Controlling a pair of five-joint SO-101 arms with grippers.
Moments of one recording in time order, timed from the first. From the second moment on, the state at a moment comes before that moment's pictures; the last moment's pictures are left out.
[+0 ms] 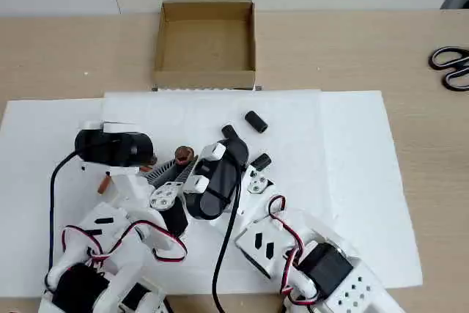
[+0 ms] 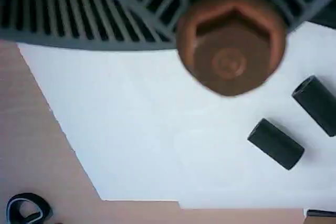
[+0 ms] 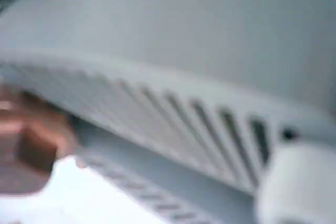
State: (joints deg) left arm 26.1 -83.1 55.8 67.7 31.9; right arm -48.8 -75.0 61.5 41.2 8.8
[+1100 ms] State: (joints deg) left arm 17.6 -82.8 46.6 68.4 19.5; right arm -43.2 -75.3 65.5 40.2 9.2
